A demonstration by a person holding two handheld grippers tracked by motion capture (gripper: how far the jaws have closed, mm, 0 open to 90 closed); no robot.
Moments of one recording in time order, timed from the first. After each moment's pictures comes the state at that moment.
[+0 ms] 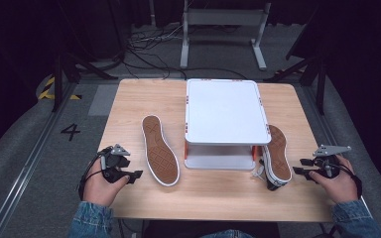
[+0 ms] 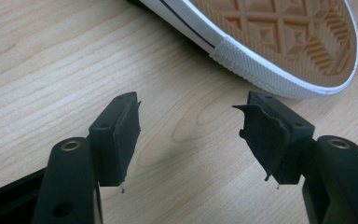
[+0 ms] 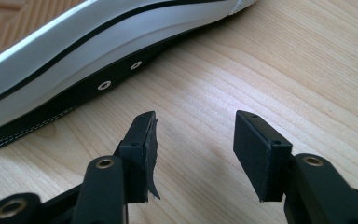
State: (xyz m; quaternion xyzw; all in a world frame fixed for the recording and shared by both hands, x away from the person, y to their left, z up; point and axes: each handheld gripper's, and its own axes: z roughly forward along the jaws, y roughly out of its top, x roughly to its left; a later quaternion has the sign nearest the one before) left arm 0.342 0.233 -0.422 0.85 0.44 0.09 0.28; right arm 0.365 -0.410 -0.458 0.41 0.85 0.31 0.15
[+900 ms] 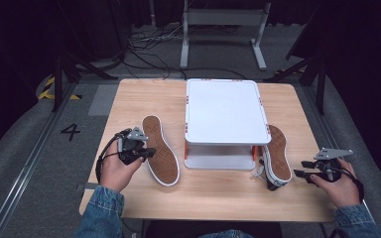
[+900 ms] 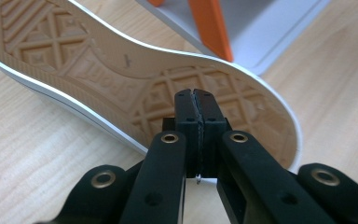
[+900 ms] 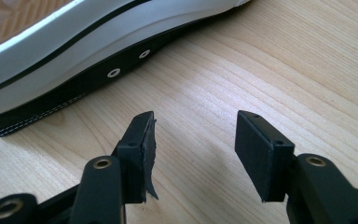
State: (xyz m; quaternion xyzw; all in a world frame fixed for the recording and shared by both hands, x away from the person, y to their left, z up) left arm 0.381 0.192 -0.394 0.87 0.35 0.10 0.33; right arm 0.355 -0.410 -0.459 0.41 0.85 0.31 0.16
